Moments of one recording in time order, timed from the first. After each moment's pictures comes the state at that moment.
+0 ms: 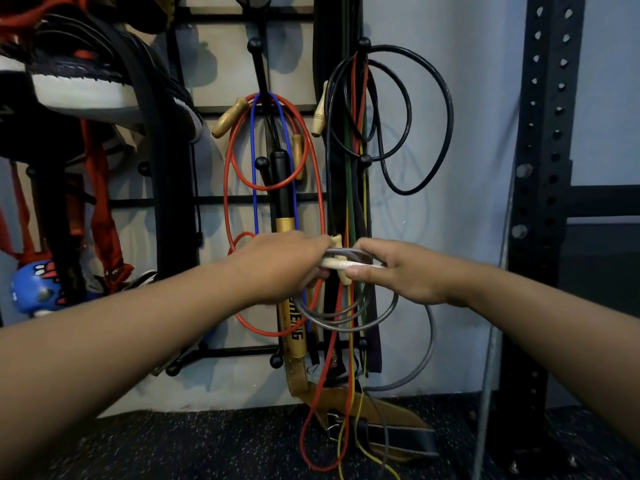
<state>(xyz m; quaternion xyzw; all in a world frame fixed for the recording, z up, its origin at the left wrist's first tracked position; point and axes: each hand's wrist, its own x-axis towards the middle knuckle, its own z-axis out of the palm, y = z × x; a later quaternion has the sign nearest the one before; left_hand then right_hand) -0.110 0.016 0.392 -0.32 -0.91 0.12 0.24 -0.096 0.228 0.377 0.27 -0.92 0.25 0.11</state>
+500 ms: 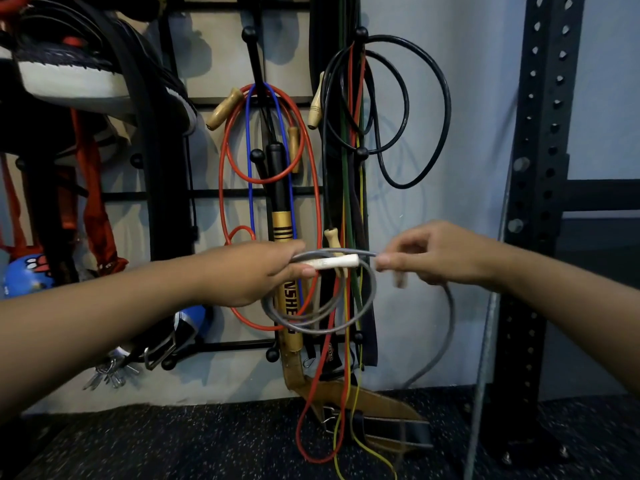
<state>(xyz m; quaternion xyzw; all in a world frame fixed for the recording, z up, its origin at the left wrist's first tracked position) -0.101 -0.014 0.387 -0.35 -0.93 -0.04 0.09 -0.082 0.271 0.386 0.22 -0.91 0.33 0.11</state>
